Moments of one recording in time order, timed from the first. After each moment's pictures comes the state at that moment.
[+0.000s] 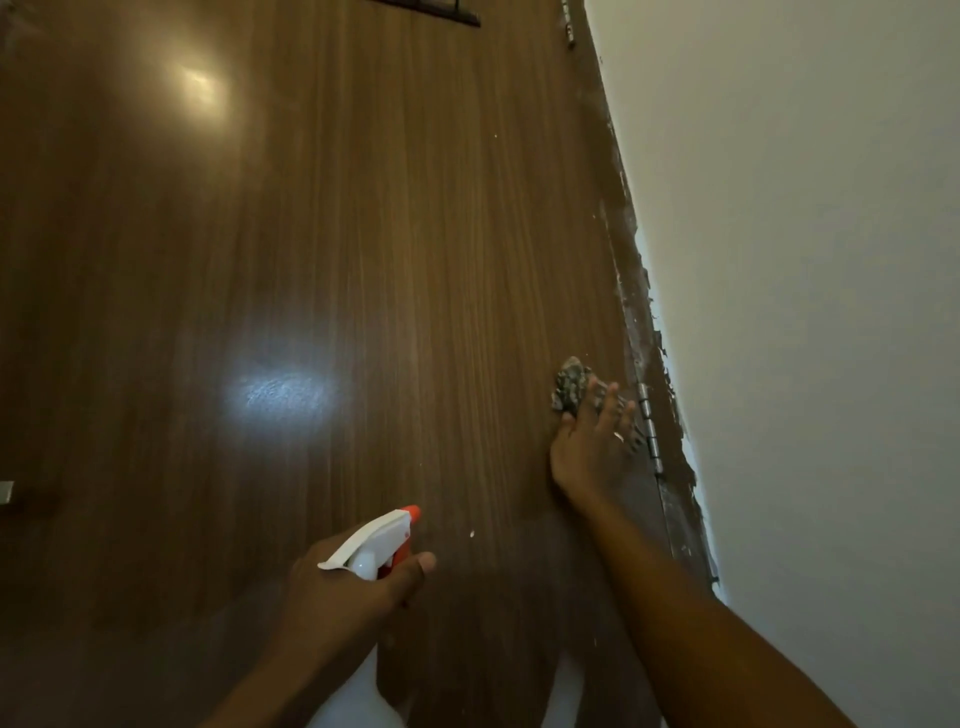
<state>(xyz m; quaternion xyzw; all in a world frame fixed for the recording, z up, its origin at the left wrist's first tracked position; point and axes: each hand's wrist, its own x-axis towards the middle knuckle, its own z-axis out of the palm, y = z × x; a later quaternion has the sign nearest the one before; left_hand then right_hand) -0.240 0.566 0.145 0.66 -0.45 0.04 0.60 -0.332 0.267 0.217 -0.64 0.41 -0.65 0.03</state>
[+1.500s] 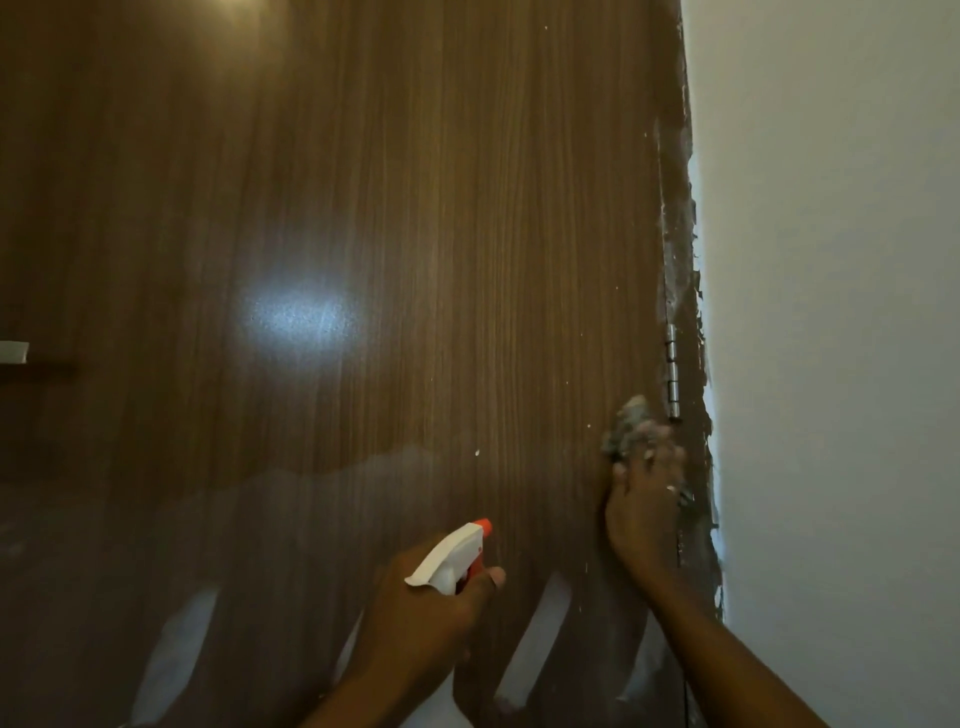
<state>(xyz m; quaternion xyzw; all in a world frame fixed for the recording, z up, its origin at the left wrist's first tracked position) -0.272 0.520 0.066 0.68 -0.44 -0.04 0.58 -0.358 0.225 0.071 -0.66 0.35 -0.66 0.01</state>
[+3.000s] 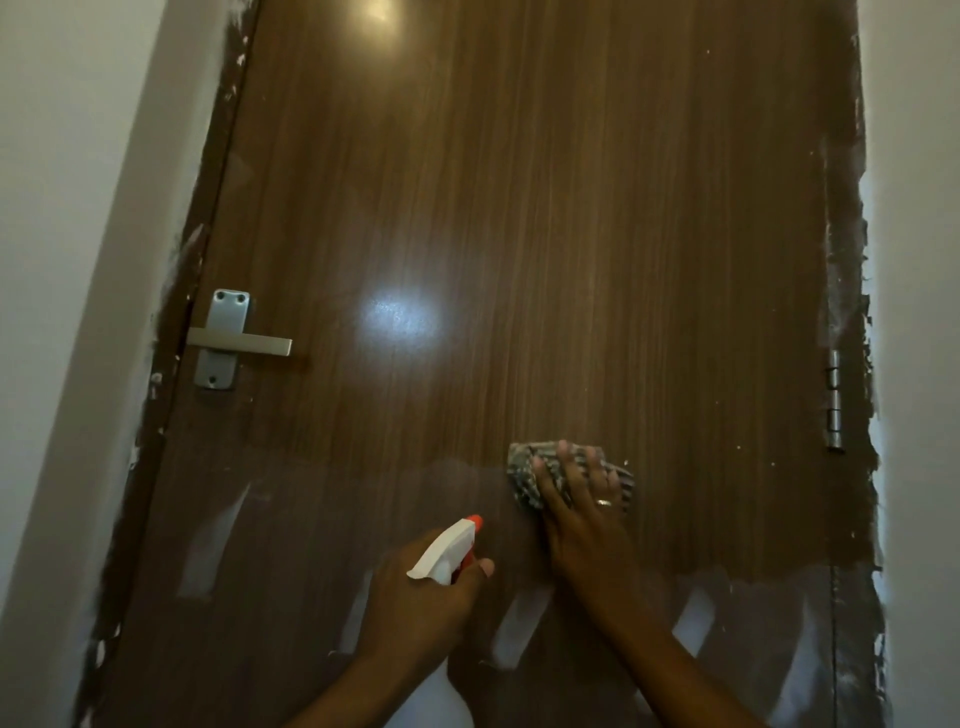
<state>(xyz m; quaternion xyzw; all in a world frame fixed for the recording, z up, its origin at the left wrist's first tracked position) -0.188 0.625 0.047 0.66 -0.35 0.07 0.66 -0.220 0.372 0.049 -0.79 0.13 -0.55 -0.23</state>
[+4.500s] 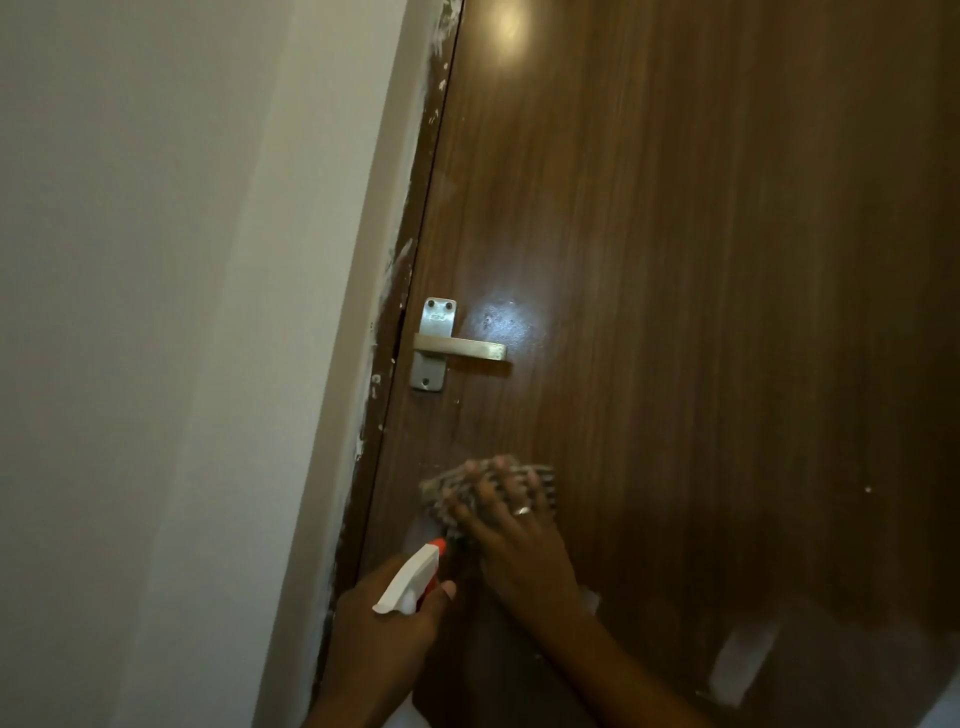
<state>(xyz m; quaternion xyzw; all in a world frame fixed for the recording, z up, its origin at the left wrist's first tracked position) -0.055 0.779 0.008 0.73 -0.20 0.11 0.65 -0.028 0.581 0.026 -0.82 -0.01 -0.48 -0.32</state>
